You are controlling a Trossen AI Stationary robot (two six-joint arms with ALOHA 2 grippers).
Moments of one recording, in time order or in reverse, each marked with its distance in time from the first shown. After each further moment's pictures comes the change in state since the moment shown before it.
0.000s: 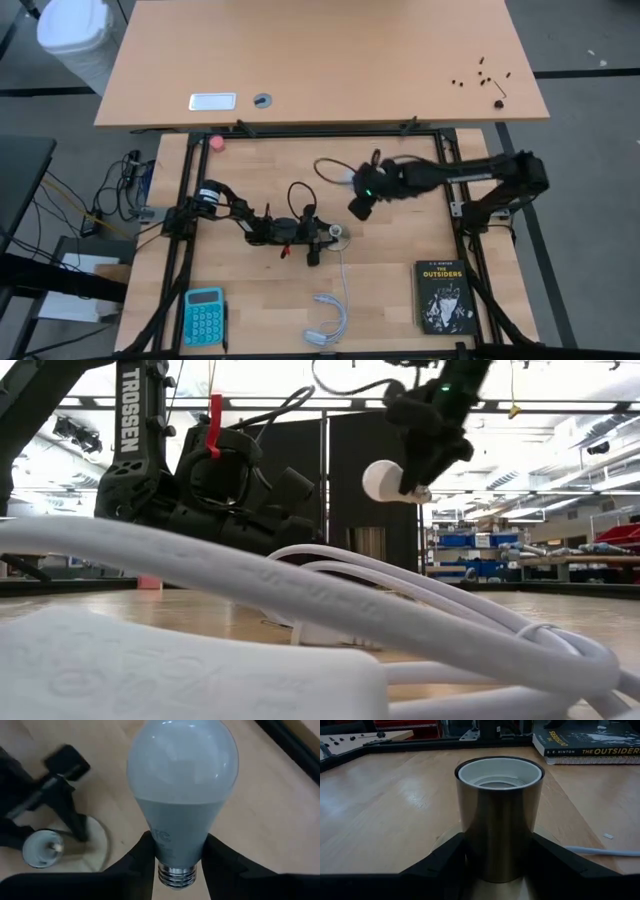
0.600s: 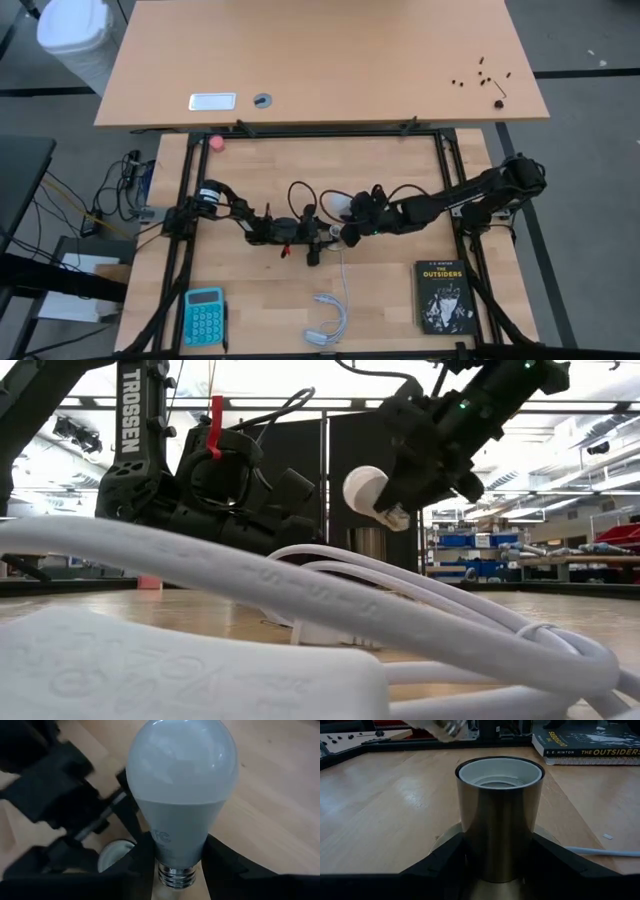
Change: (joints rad) left arm -0.001 0.000 0.000 0.000 0.009 -0.005; right arm 0.205 0.053 -0.270 0.573 0.167 0.200
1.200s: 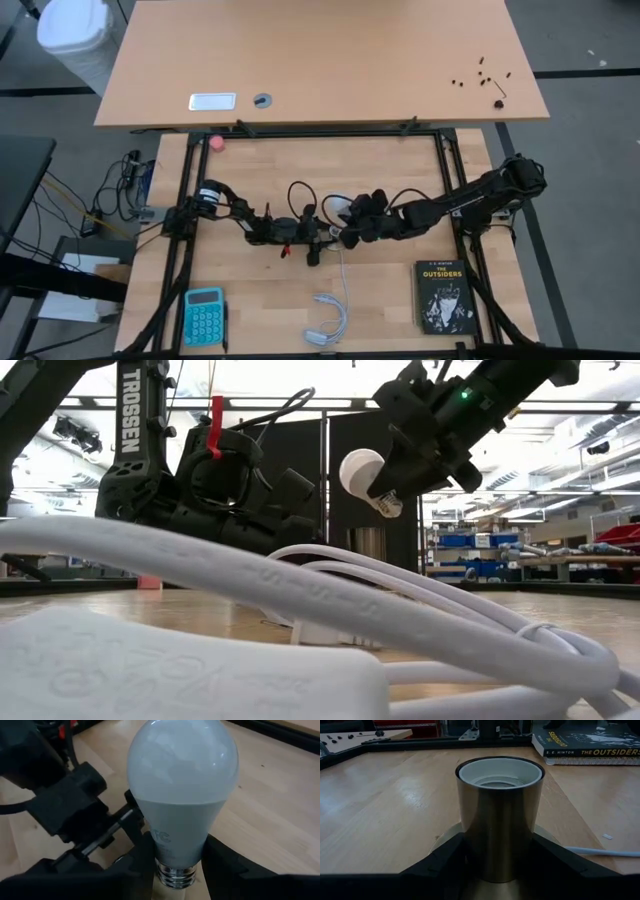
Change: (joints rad) left arm -0.001 0.000 0.000 0.000 0.001 0.000; right arm 0.054 0.001 0.001 0.045 0.116 -0.018
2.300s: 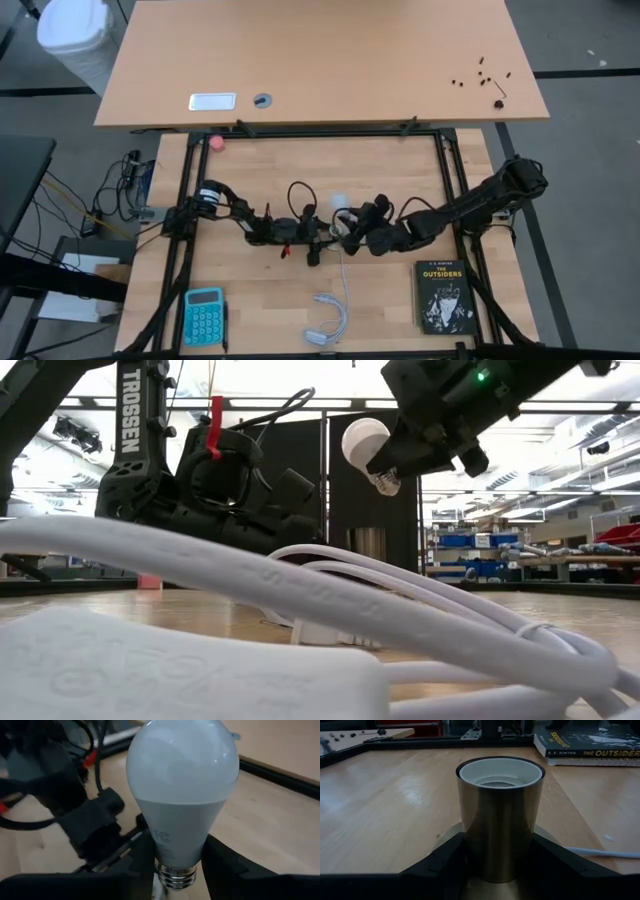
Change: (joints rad) left arm 0.000 0.000 0.000 0.000 -0.020 -0.019; right arm 0.102 0.000 -0.068 0.213 0.215 -0.090
